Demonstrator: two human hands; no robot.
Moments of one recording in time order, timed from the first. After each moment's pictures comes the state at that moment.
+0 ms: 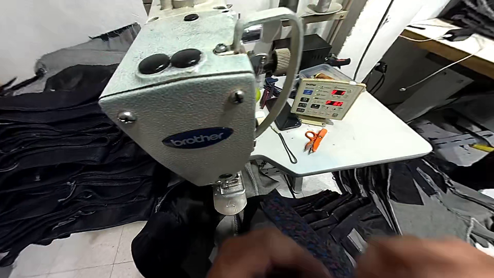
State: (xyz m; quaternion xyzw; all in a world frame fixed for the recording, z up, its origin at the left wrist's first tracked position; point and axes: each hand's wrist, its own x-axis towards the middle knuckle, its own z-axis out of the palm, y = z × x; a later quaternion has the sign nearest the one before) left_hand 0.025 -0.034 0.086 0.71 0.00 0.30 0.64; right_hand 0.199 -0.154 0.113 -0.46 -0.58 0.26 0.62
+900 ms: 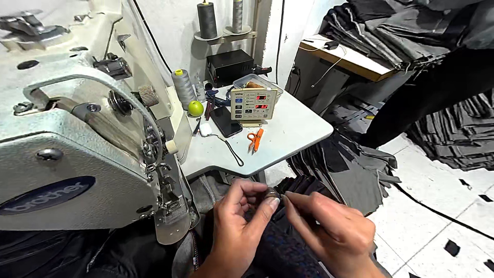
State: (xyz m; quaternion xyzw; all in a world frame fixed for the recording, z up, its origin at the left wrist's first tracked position) left_hand 0.146 -0.054 0.025 0.68 0.06 0.37 0.63; right_hand 0.249 -0.185 0.024 -0.69 -0.49 -0.28 0.46
